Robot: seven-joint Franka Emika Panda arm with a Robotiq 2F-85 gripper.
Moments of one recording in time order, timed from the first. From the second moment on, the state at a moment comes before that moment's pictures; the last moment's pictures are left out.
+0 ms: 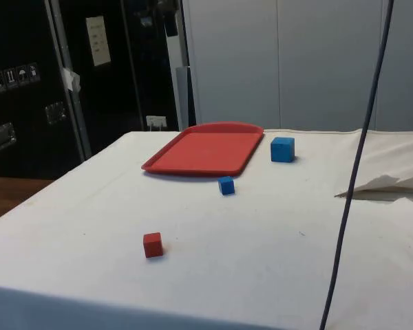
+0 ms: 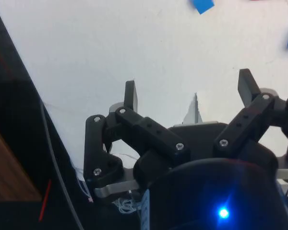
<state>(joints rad) 0.50 0.07 -0.52 -1.84 0.05 1.82 -0.06</state>
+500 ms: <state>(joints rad) 0.50 0.01 -0.51 -1.93 0.01 1.88 -0.06</state>
